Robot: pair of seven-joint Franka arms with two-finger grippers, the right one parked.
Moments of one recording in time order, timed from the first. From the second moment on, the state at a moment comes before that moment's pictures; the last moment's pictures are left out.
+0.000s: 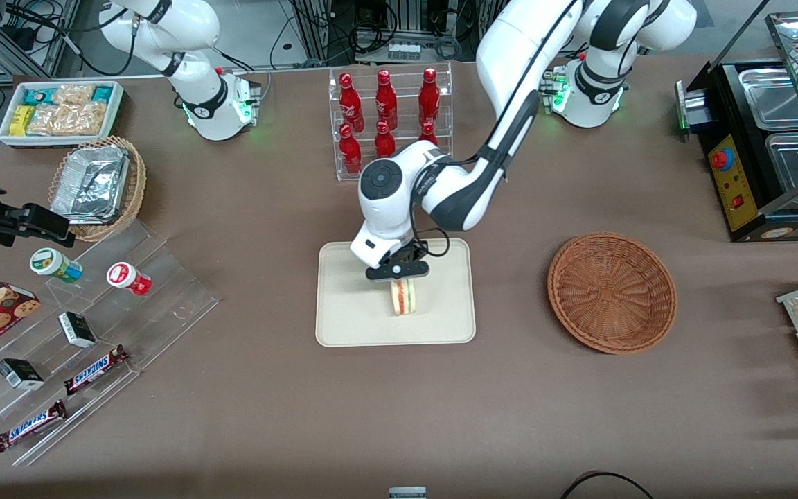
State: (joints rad) arm -0.87 0.76 0.03 -1.40 0.06 2.14 -0.95
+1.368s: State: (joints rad) arm -0.80 0.65 0.06 -1.29 0.02 1.99 -0.94
